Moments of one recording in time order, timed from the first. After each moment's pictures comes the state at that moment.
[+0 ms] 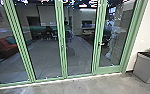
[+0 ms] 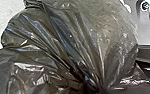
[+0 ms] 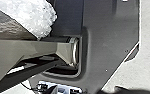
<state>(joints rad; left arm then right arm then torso) 1.47 3.03 -2.76 -0.07 0.17 0.11 -1.58 3.09 -2.77 0.17 -0.03 -0.16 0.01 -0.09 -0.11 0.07</state>
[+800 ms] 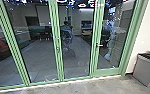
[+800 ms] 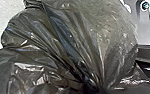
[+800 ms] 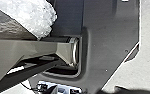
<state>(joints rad) 1.47 3.03 -2.76 -0.07 0.17 0.11 -1.58 3.09 -2.77 0.17 -0.03 -0.16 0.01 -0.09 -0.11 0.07</state>
